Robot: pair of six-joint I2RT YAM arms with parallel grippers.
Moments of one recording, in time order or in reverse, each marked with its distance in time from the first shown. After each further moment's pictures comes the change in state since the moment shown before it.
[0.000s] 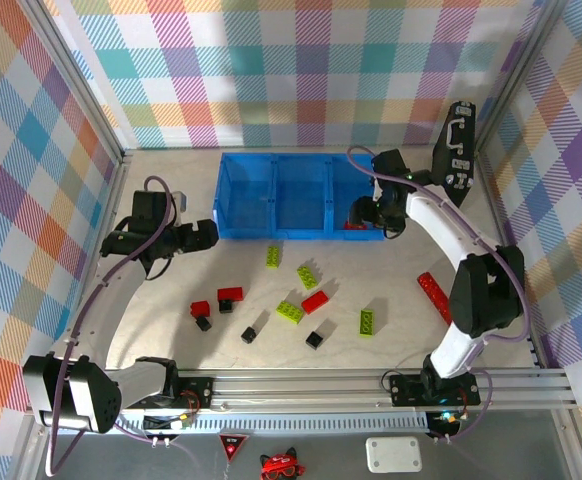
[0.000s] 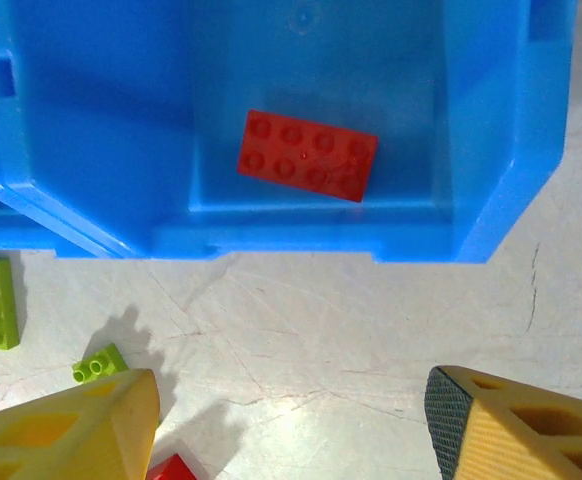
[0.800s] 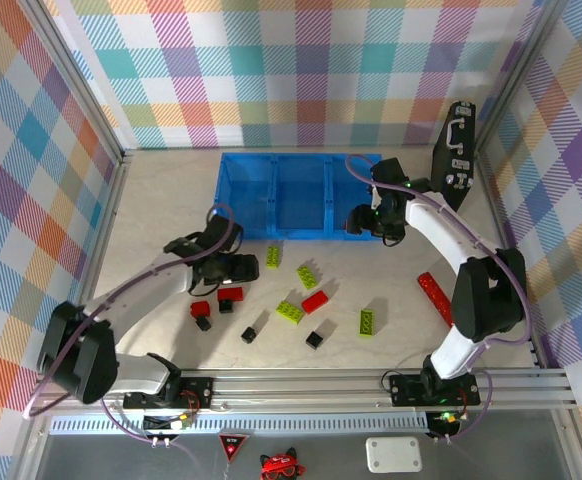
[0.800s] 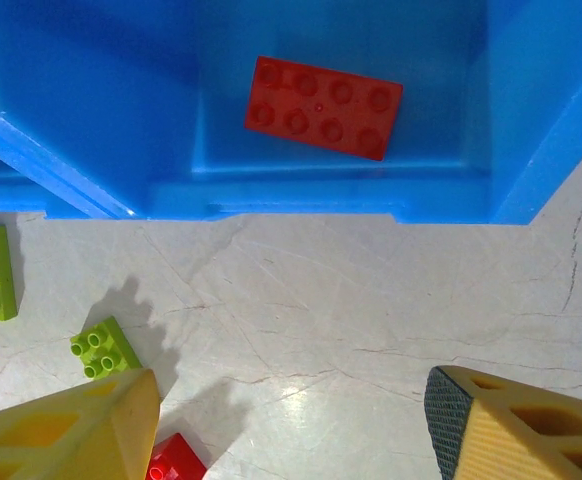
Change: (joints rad) left arm -0.420 0.209 -0.093 0.034 -0.138 -0.298; right arm 0.008 -0.030 -0.074 0.034 -0.037 0.003
